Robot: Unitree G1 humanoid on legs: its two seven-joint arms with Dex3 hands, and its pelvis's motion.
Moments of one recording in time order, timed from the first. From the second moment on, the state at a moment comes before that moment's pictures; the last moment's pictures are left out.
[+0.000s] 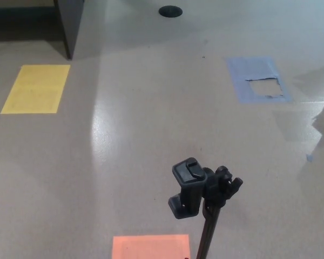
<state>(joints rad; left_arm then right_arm) 0.42 0.26 0.08 0.50 0.07 -0.33 0.04 0.12 -0.33 0.07 0.74 -0.27 -0.18 -0.09</state>
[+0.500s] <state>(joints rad) 0.52 0.22 0.06 0.20 0.01 -0.51 0.00 0.12 -0.32 0.12 0.59 -0.30 -0.32 -0.13</state>
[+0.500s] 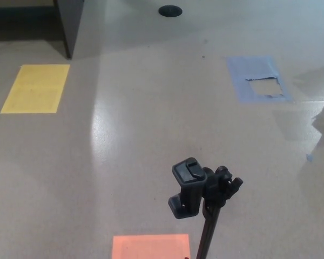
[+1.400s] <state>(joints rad) 0.52 0.17 -0.30 -0.37 -0.06 -0.55 -0.08 0.02 -0.23 0.35 0.49 -0.47 -0.46 -0.27</state>
